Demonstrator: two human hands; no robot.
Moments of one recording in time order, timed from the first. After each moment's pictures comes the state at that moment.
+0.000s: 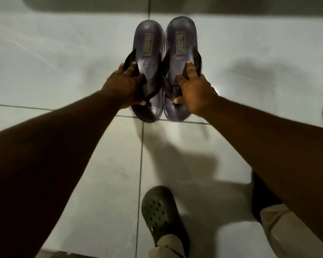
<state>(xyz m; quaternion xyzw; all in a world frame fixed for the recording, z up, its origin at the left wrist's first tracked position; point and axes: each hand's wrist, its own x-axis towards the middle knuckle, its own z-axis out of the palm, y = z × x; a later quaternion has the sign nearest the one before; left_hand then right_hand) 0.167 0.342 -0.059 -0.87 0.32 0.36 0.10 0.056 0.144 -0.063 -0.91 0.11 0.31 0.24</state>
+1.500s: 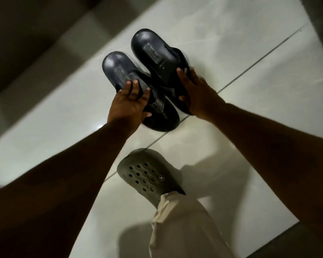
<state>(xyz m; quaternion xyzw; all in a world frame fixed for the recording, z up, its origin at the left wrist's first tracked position) -0.098 -0.225 -0.074 -0.69 0.65 0.27 0.14 -0.294 -0.344 -0.056 -0.81 0.45 0.18 0.34</state>
